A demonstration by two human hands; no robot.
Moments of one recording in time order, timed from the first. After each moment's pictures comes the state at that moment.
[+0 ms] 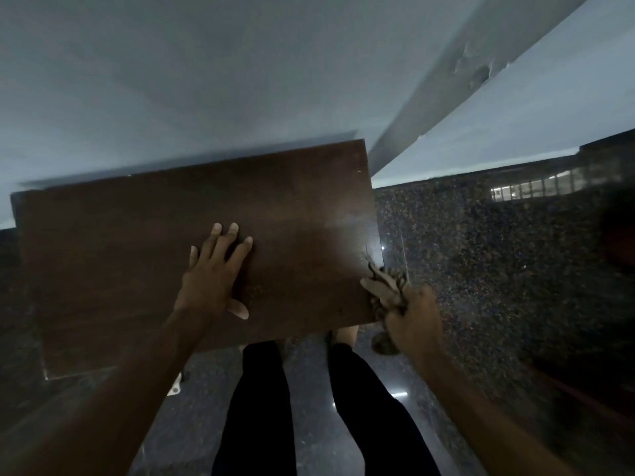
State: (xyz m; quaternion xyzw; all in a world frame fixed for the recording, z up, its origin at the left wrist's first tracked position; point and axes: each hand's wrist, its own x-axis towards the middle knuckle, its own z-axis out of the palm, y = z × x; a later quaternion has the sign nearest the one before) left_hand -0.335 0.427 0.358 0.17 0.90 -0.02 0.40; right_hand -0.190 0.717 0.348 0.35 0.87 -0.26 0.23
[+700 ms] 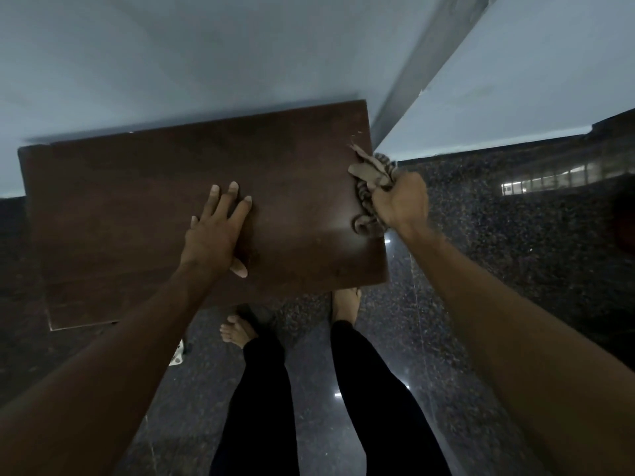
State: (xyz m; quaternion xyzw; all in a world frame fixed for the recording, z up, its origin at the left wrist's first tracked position) left_hand -0.319 0.437 0.364 0.13 0.92 -0.02 0.38; right_hand -0.305 0.729 0.345 0.35 0.86 -0.35 0.15
